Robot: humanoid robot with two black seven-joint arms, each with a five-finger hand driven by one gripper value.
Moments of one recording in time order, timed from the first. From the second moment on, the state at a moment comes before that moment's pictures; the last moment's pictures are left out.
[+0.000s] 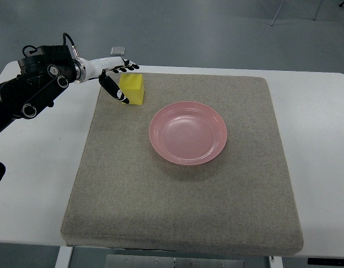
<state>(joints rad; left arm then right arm) -1.06 0.30 -0.61 -0.68 1.47 -0.39 0.05 0.02 0.00 -0.09 0.15 -0.06 -0.08 0.01</state>
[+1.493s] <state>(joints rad) -1.14 0.21 -0.45 -0.57 1.51 -0.27 0.05 0.02 0.00 -0.09 0.15 -0.06 -0.08 0.01</state>
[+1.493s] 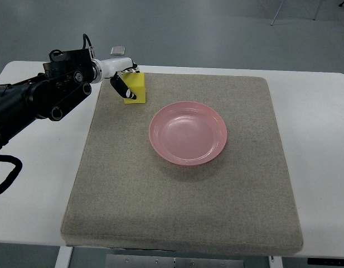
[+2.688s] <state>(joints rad) -1.11 0.42 -0.54 -1.10 1.08 -0.56 0.05 0.02 0.00 -0.09 0.15 -0.06 -0.08 0.01</state>
